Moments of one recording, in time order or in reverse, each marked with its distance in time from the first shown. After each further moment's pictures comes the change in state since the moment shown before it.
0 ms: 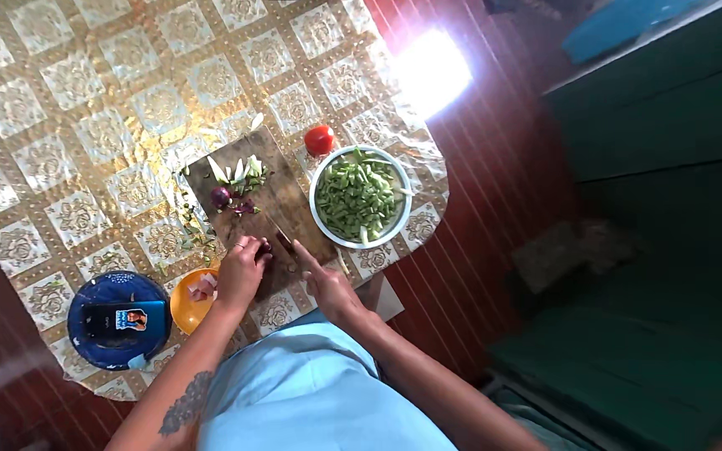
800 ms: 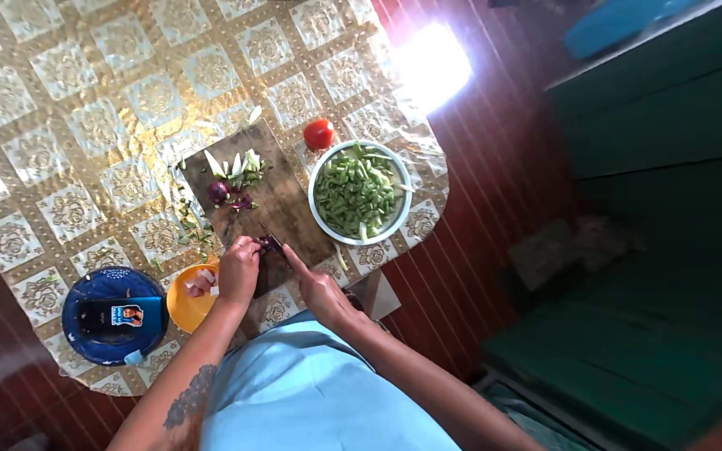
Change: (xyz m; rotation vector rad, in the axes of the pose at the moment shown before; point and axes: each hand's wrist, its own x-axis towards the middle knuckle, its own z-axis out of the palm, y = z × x) left_hand -0.005 0.003 0.010 -0.015 0.065 -0.077; right_hand -0.001 -0.002 0.018 -0.108 -0.058 -0.019
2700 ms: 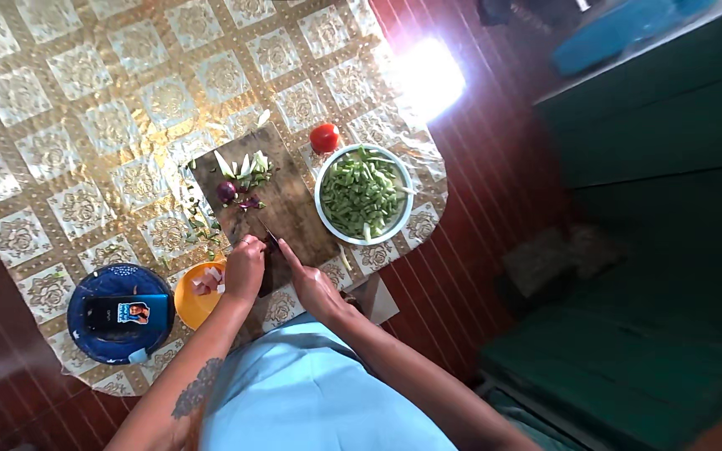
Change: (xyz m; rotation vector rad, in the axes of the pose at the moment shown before) left_hand 0.003 -0.004 -0.002 0.032 -0.018 0.032; right_hand 0.017 -0.020 0.008 -0.090 -0.037 0.050
